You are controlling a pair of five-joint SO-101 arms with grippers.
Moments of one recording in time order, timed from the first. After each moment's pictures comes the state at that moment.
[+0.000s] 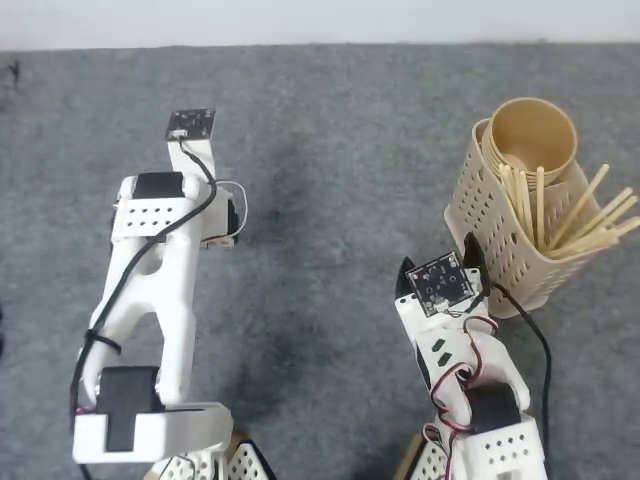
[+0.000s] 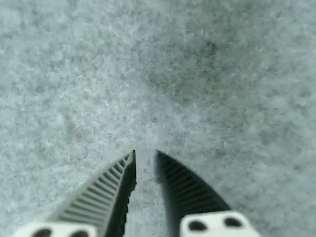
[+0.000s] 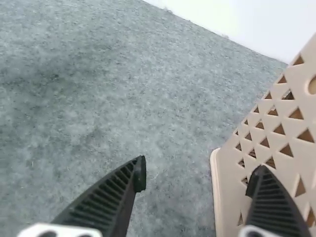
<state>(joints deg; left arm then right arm) -6.2 -5.1 22.3 74.6 9.1 -16.9 -103.6 95.2 44.3 14.8</state>
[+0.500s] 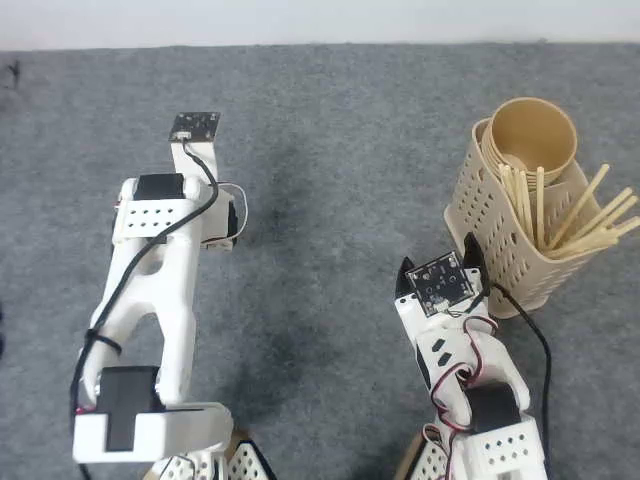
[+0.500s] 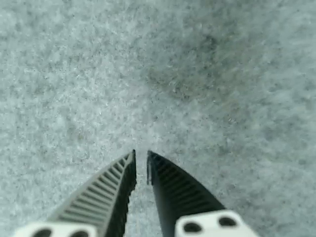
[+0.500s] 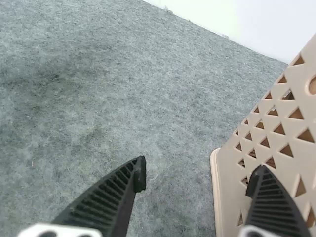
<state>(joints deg) -6.2 -5.1 23.1 73.6 7.2 -16.9 -103.6 95.2 44.3 14.8</state>
